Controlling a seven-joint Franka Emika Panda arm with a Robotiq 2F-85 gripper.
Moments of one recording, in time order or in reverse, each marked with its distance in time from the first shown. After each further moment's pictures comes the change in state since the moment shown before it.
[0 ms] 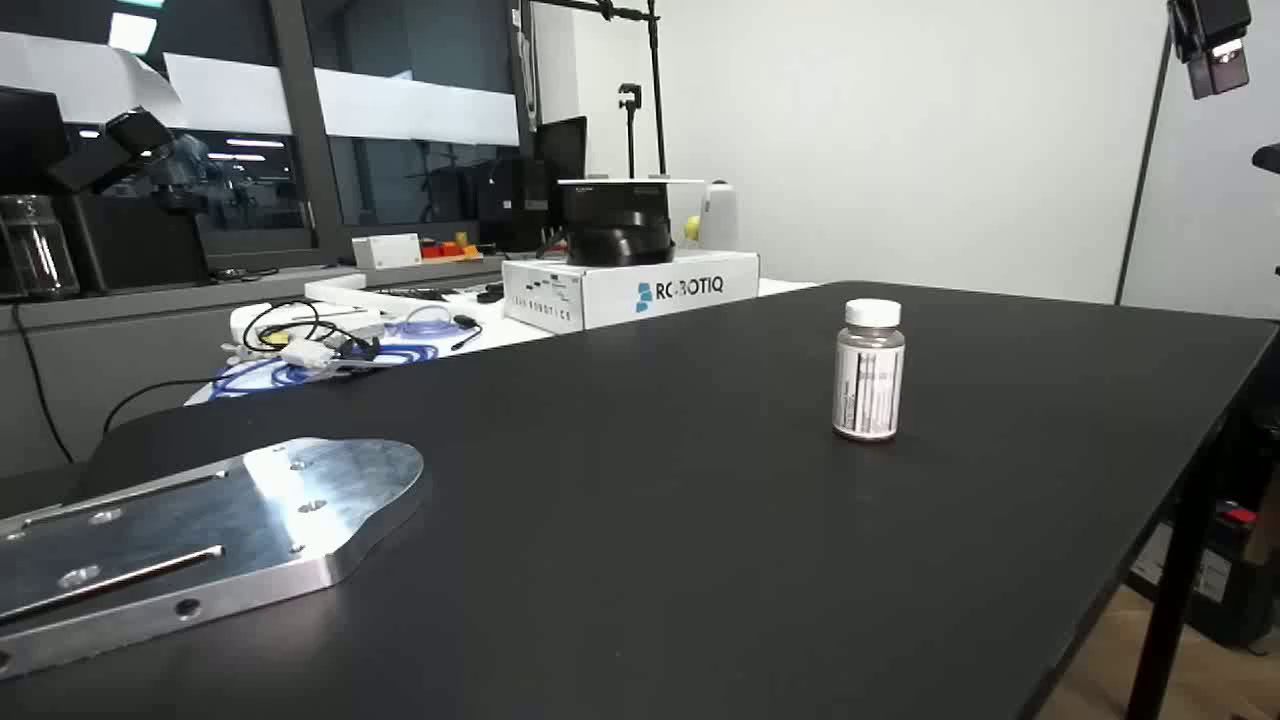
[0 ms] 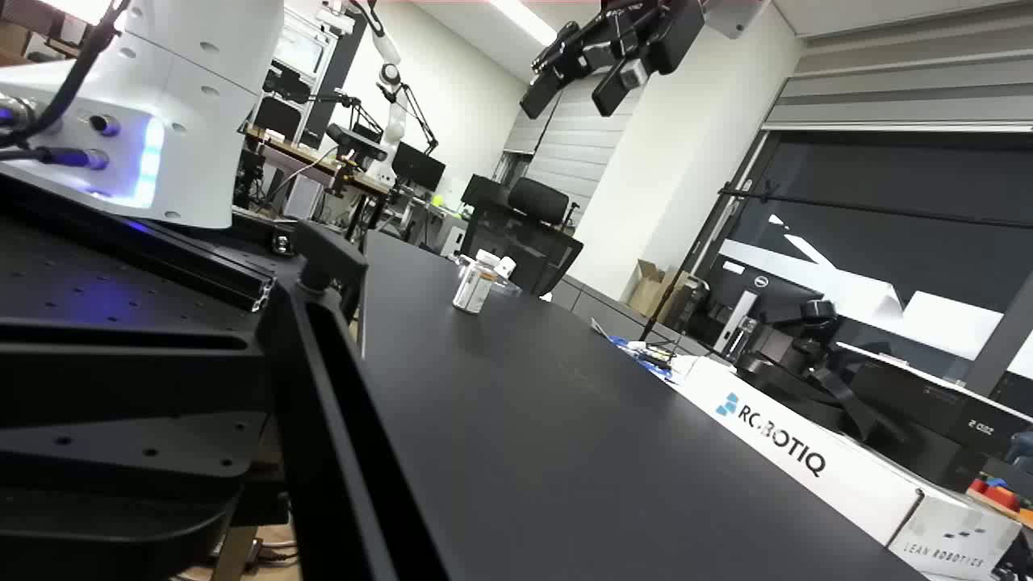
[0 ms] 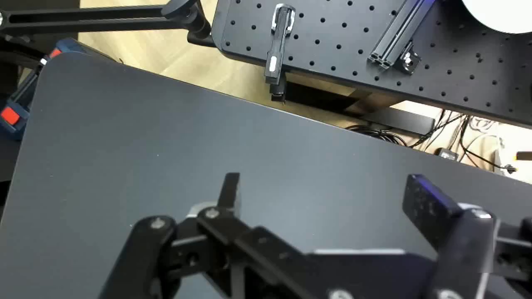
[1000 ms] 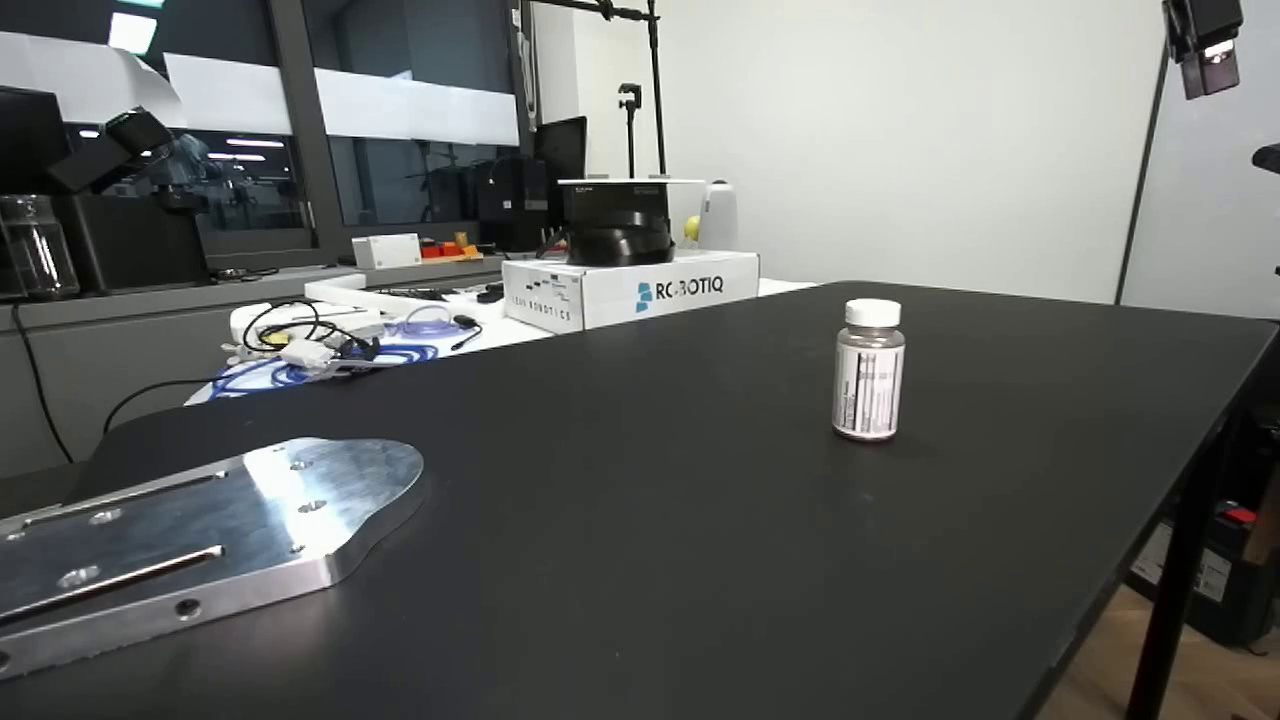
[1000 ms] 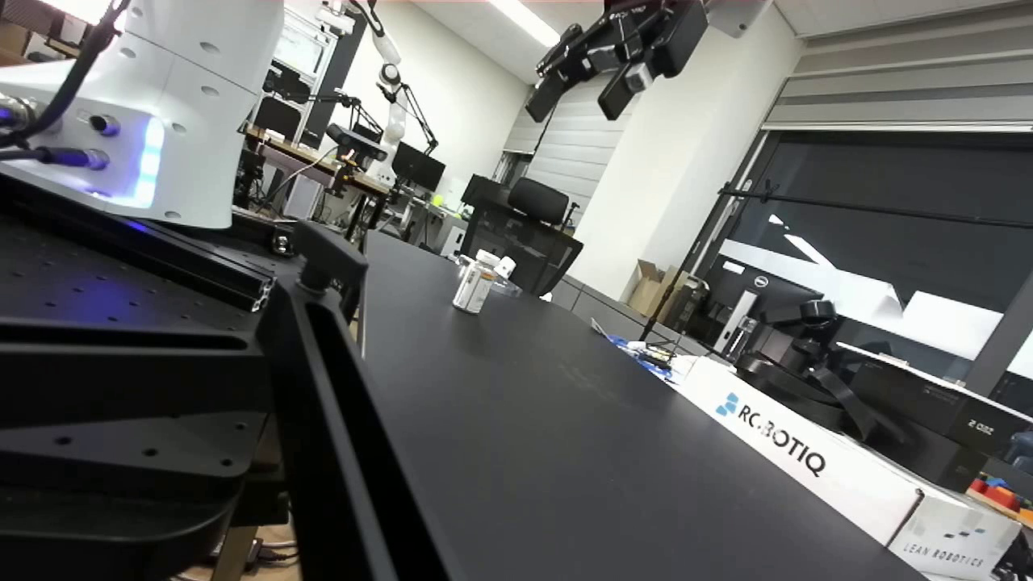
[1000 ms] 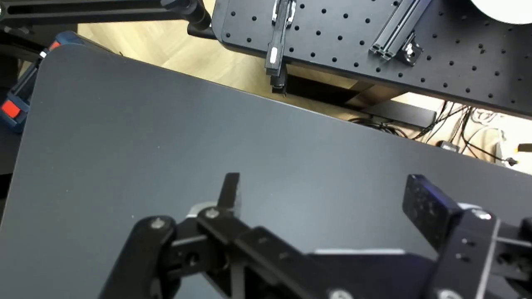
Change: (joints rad) arm 0.002 0.000 0.000 0.002 0.010 0.022 0.001
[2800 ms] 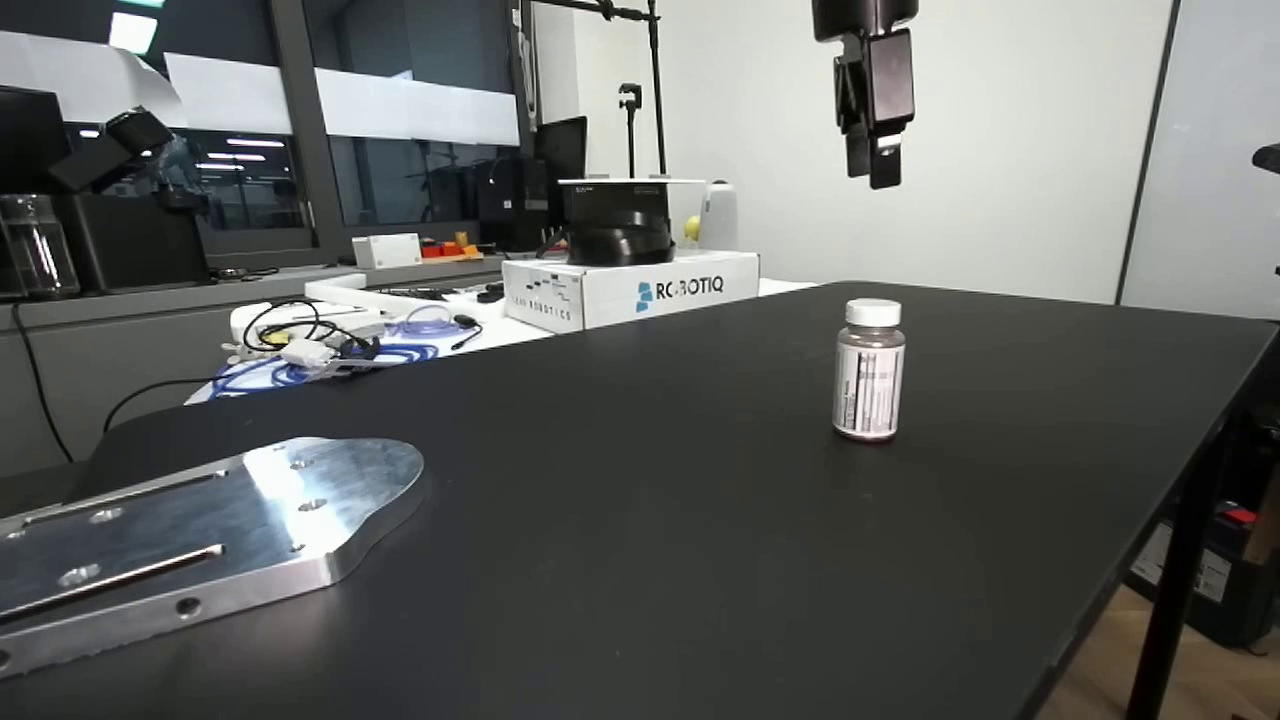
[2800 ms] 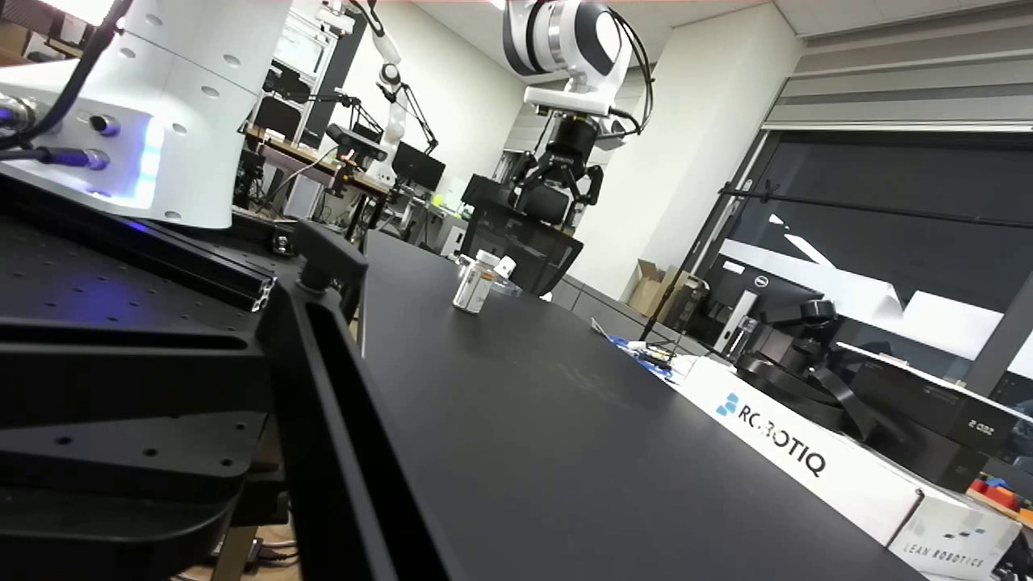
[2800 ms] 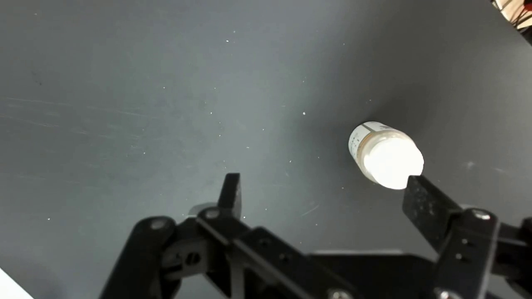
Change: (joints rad) arm 0.324 0.391 0.401 0.188 0.132 0.331 0.195
